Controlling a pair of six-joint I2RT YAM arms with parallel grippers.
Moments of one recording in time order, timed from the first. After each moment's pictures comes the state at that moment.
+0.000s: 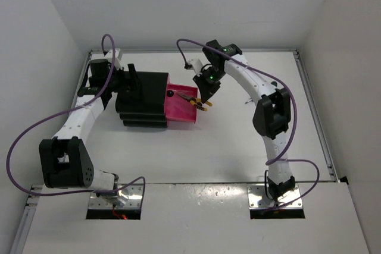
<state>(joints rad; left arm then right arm) 0.03 1.40 1.06 -0.21 0.23 -0.11 0.47 2.18 2.08 -1.23 -0.45 -0.43</state>
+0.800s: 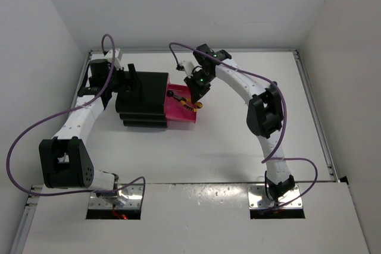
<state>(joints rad) 0.03 1.40 1.06 -0.21 0.23 -0.11 0.52 2.26 2.07 -1.07 -0.45 -0.33</state>
